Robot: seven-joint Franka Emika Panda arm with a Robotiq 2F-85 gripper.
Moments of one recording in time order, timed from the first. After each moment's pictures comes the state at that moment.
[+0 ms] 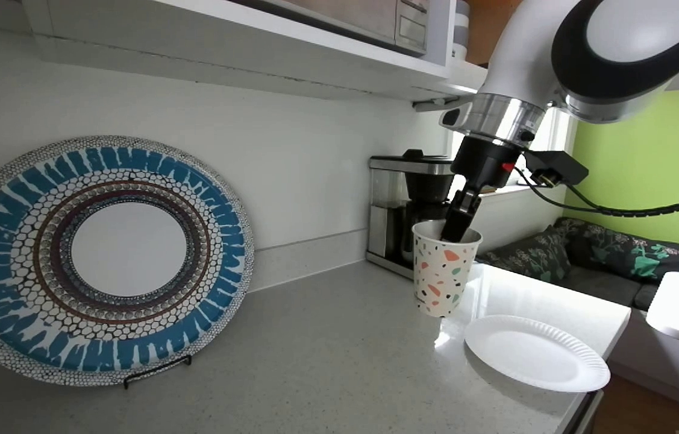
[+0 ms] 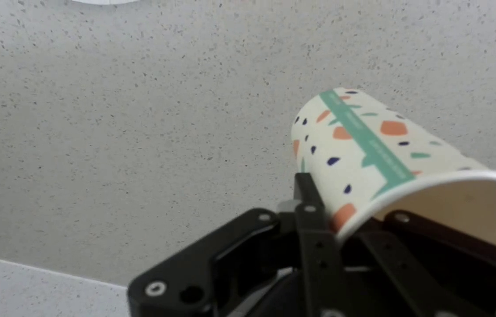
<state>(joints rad) 0.20 -0.51 0.07 -2.46 0.16 2.25 -0.27</state>
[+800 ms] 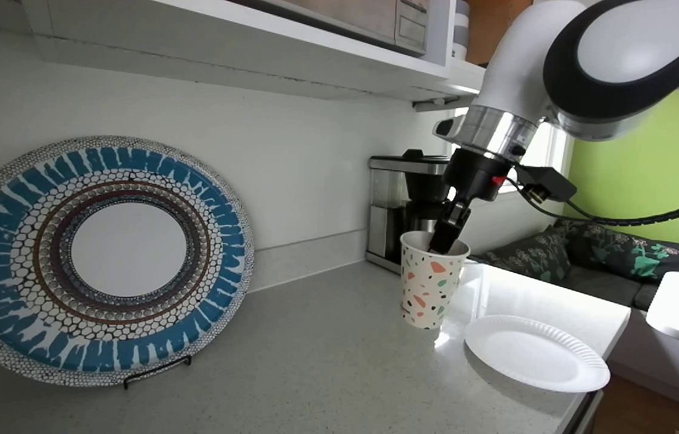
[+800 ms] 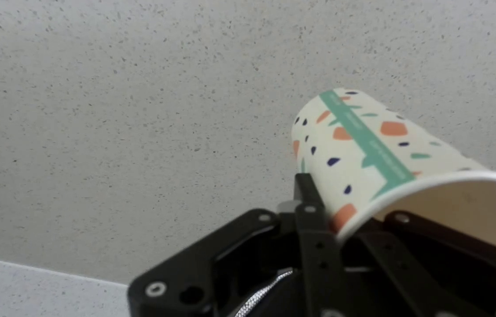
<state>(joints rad) 0.23 -0.48 0.07 -2.49 0.20 2.35 -0.27</state>
